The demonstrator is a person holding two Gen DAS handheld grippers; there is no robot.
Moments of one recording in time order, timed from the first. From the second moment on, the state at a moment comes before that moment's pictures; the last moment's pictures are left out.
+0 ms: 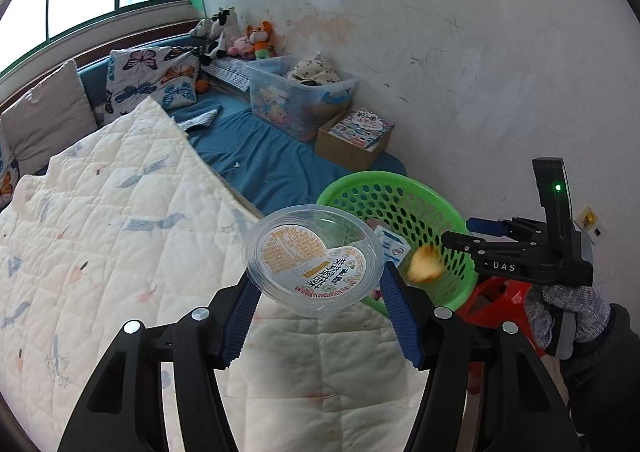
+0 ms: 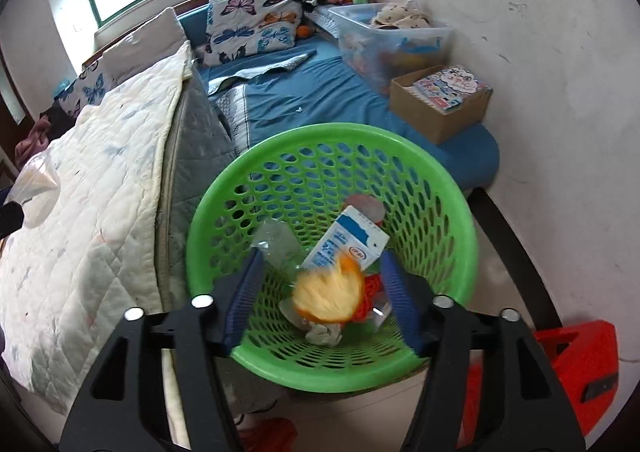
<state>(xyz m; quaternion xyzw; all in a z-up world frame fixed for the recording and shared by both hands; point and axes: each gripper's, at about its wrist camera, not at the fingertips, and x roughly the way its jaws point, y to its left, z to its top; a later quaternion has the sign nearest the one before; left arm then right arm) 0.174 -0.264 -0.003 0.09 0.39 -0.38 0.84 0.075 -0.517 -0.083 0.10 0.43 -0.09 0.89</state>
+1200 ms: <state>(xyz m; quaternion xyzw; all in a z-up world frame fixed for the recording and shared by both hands) 0.169 -0.378 -0.049 0.13 0.43 -0.41 0.79 0.019 -0.530 -0.066 0.12 0.40 -0.09 0.90</state>
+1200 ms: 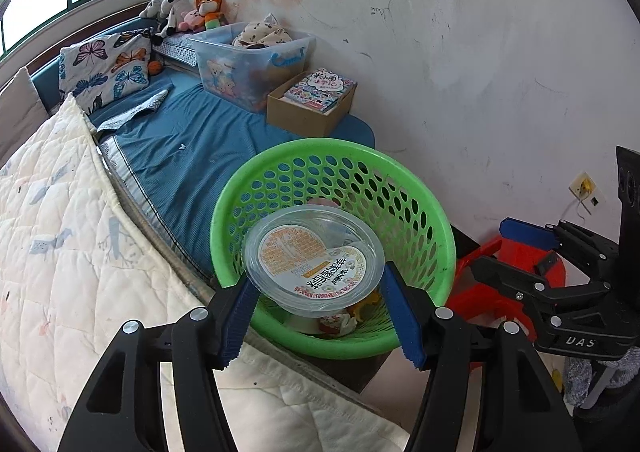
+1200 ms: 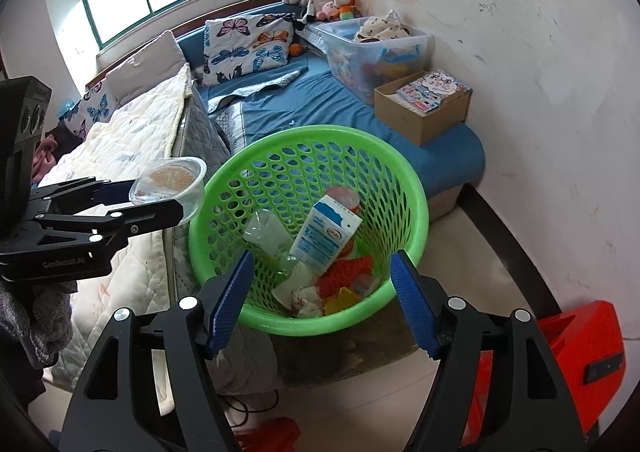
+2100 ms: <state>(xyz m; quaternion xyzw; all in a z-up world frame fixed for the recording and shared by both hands) 0.164 -0.320 -0.025 0.10 0.40 -0.38 0.83 0.009 -0.503 -0.058 0.13 0.39 -0.07 0.91</state>
